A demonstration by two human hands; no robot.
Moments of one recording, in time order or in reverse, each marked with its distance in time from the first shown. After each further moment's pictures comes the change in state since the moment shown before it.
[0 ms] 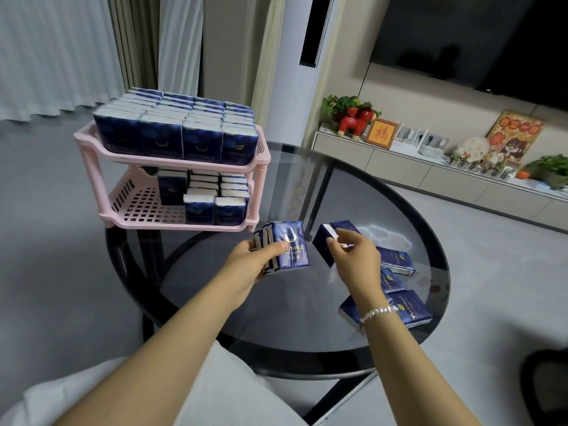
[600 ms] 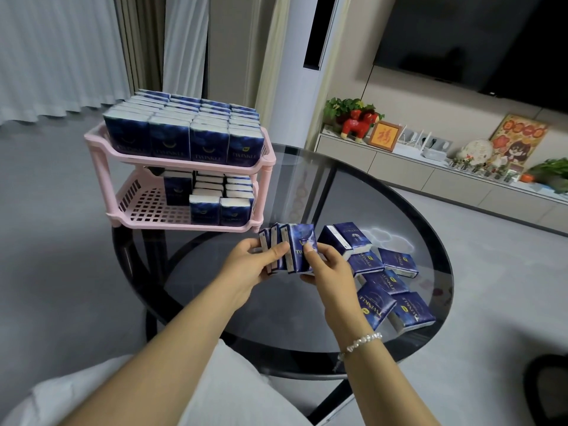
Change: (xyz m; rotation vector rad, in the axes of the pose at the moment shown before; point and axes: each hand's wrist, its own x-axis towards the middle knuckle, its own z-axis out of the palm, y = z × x) left_hand -0.004 -0.001 -0.006 -0.038 0.057 0.014; right_hand -0.048 -0.021 0.026 0.539 -0.224 0.174
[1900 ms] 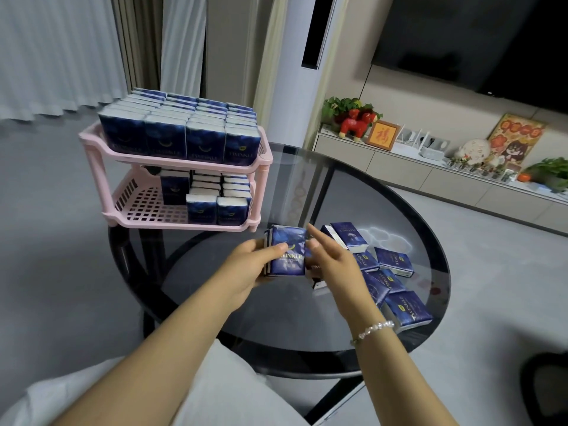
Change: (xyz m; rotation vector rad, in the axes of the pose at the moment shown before) left_hand -0.008 0.007 0.005 0.099 -0.099 -0.011; right_hand 0.011 -0.011 -0.018 -0.059 -0.155 -0.051
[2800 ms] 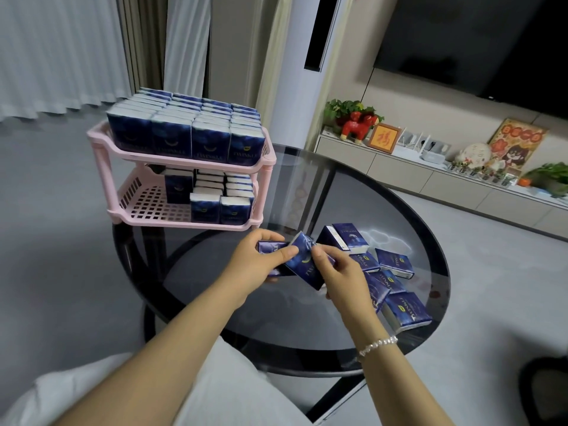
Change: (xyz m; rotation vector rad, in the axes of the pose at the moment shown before) left_hand -0.009 0.004 0.004 0.214 0.070 0.201; right_hand -0.017 0.004 -0.004 -0.250 0.083 -0.048
